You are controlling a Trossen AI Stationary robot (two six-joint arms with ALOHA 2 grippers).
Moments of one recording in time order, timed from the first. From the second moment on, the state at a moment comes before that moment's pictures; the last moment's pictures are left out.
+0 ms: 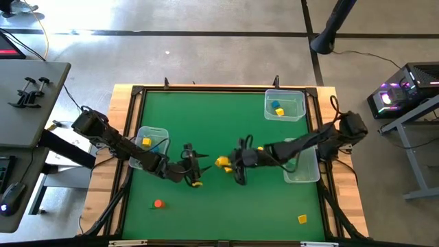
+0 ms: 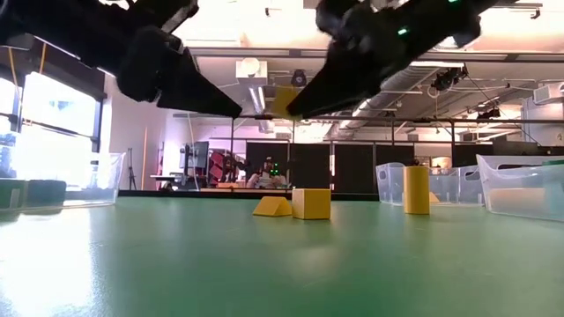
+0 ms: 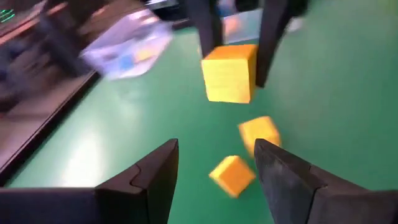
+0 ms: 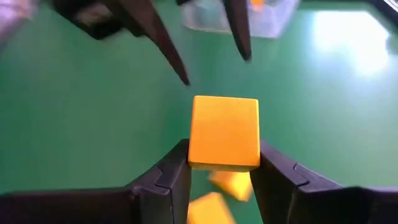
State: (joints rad) left arm -0.45 1.56 0.62 0.42 -0.74 -0.01; right arm 0.23 1.66 0.91 0.17 0.25 0.10
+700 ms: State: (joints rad) left arm -0.43 1.56 0.62 0.70 -0.37 1.14; right arm 0.26 1.67 0.75 0.60 0.09 0.20
